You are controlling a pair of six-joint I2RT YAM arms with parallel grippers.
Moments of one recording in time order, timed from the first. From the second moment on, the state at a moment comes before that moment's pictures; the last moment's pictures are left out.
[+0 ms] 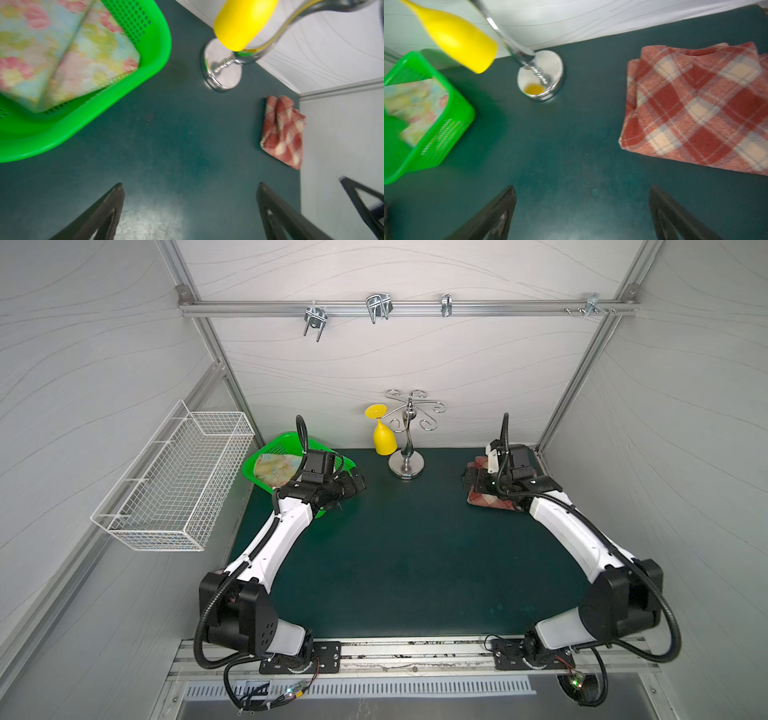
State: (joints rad) left arm -0.18 1.47 1.28 -0.64 0.12 -0.65; right arm 0.35 1.40 1.24 -0.51 -0.07 0.32
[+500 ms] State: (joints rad) left arm -0.12 1.81 1.68 -0.72 -0.24 -0.56; right arm 0.53 1.12 1.04 -0.45 -0.11 0.33
